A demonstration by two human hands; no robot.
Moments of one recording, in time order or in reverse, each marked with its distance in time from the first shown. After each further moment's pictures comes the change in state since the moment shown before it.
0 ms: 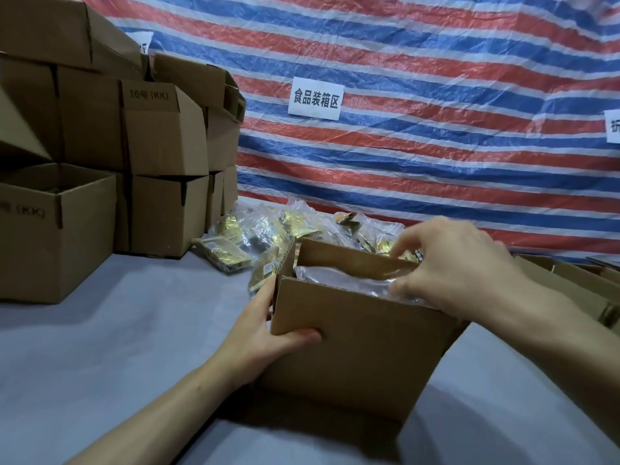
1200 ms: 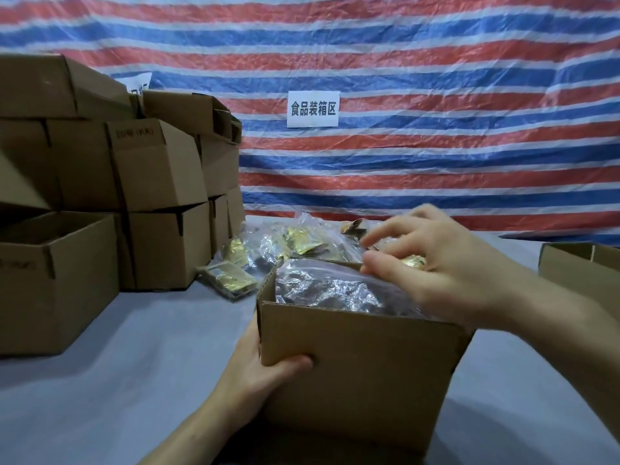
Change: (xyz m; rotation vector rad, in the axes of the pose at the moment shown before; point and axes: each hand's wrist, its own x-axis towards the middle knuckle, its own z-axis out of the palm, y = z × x) left_hand 0.004 -0.005 0.000 -0.017 0.079 -0.044; right_hand 0.021 0.028 0.020 0.488 0.022 -0.373
